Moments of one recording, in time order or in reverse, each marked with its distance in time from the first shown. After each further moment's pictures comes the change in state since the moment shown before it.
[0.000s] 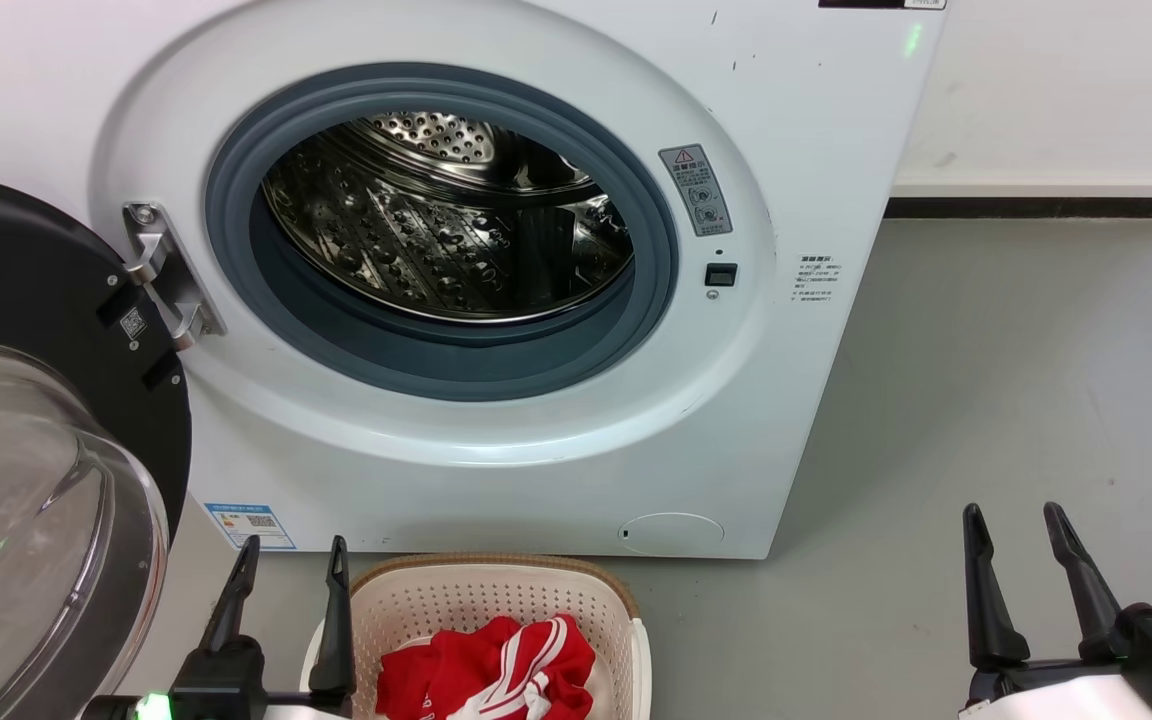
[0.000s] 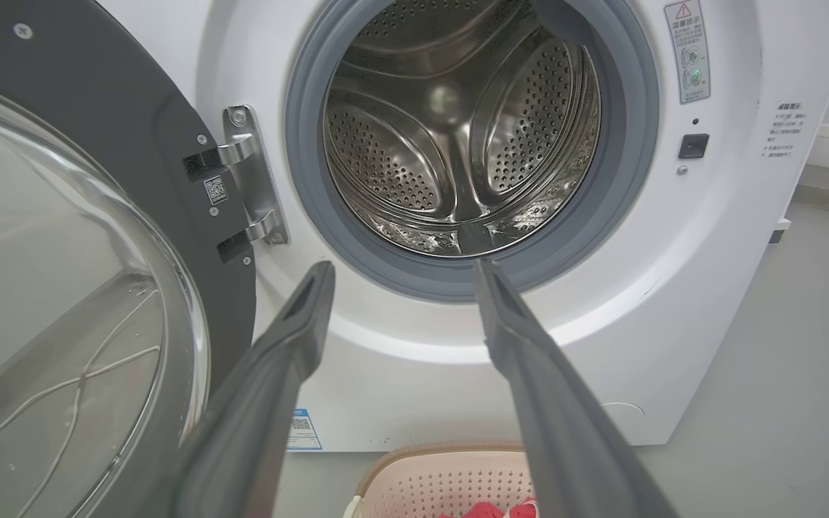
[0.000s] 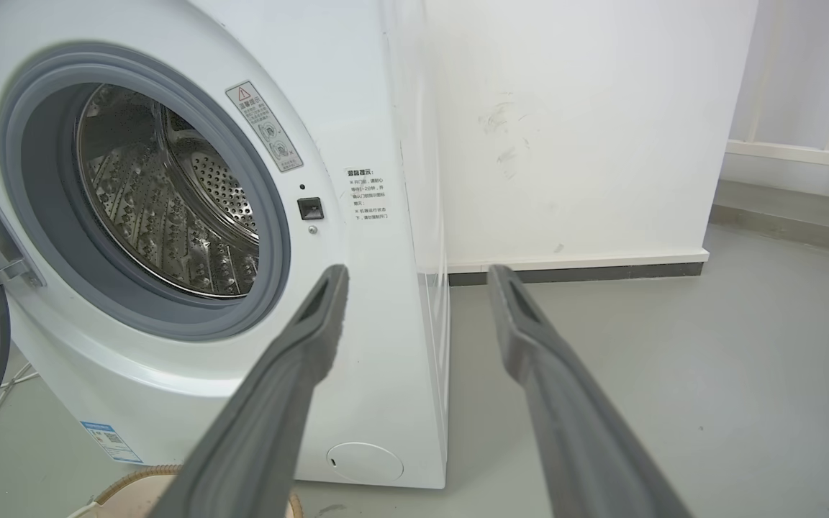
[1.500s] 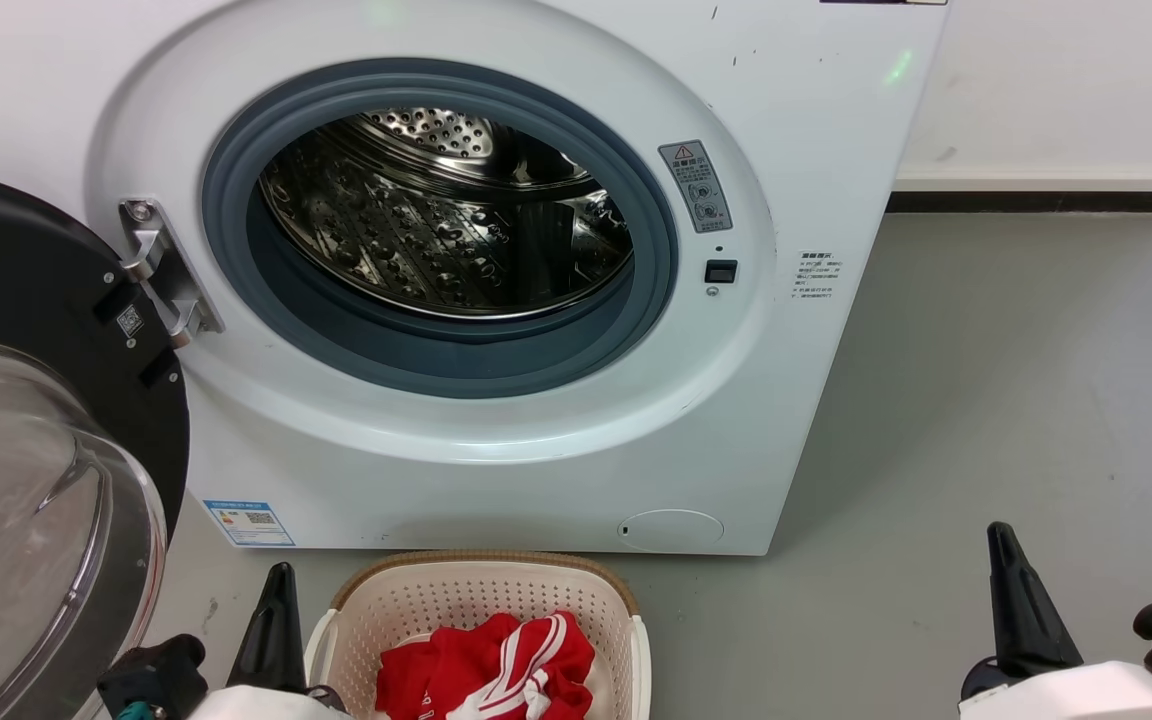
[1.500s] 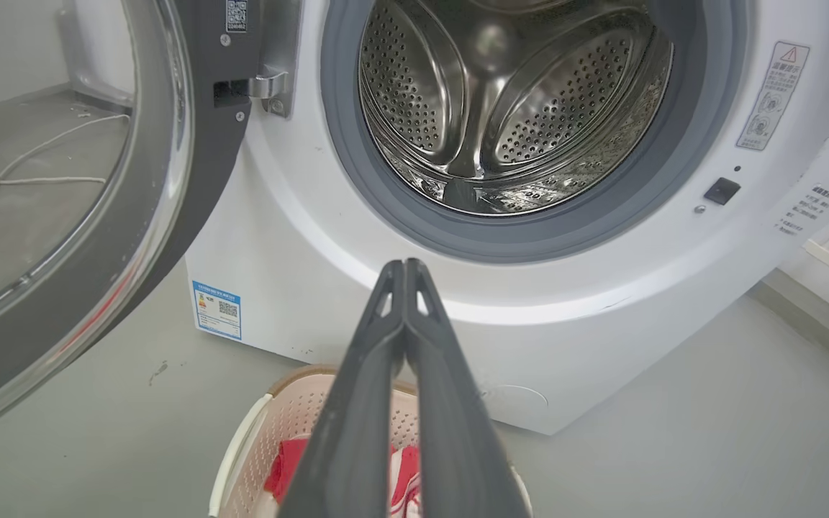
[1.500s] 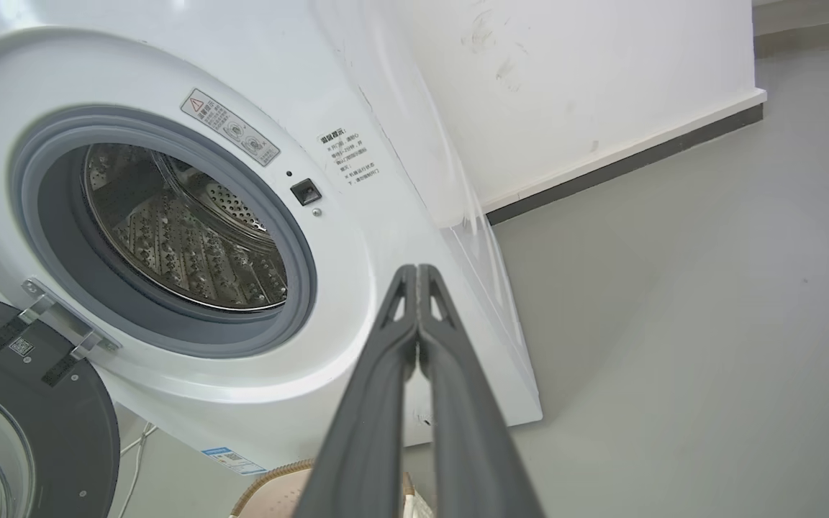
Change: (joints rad) left arm -0.031 0.002 0.013 0.096 -0.389 -0.016 0.094; right arm -0.025 -0.010 0.025 0.094 0.362 0.000 0.071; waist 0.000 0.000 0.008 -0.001
